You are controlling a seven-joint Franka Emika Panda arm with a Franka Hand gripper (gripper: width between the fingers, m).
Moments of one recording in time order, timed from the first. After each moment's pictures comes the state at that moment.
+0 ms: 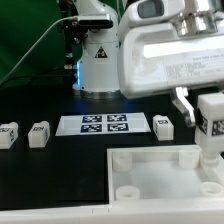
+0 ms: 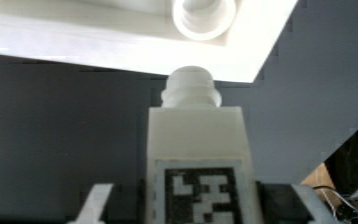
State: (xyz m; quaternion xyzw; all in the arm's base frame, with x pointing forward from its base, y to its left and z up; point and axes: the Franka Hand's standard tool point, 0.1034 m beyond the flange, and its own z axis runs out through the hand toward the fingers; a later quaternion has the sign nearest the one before) arm 0.633 0.110 0.117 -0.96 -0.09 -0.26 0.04
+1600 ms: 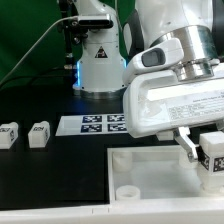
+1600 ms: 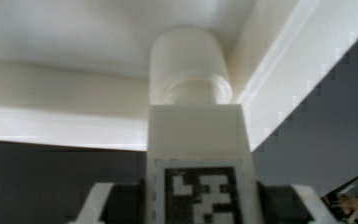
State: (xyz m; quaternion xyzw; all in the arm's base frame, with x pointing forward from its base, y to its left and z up) arm 0.620 0.117 0.071 -0.95 -0.10 -0.30 0.04
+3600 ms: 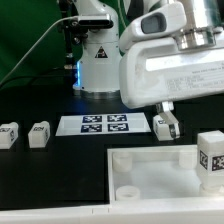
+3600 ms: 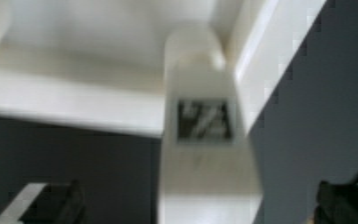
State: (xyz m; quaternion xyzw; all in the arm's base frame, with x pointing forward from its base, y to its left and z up) arm 0.614 0.114 0.110 -0.98 -0.11 -0.14 0.04
